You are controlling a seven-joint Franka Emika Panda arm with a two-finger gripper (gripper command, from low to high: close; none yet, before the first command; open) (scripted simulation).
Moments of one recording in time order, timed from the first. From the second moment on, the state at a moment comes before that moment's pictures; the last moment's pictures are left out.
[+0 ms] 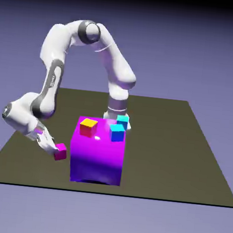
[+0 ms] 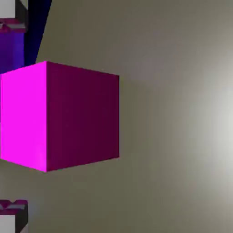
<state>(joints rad) -1.19 0.65 0.44 -2.10 -0.05 1.99 1.15</state>
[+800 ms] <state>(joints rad) -0.55 0.27 0.05 -1.89 -0.07 1.61 0.96</state>
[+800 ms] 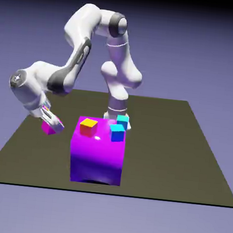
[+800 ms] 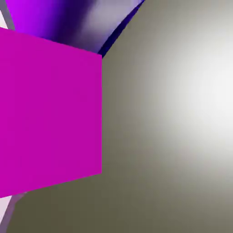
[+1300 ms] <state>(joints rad) -0.07 0.23 -0.07 -1.71 -0.18 1.23 0.51</state>
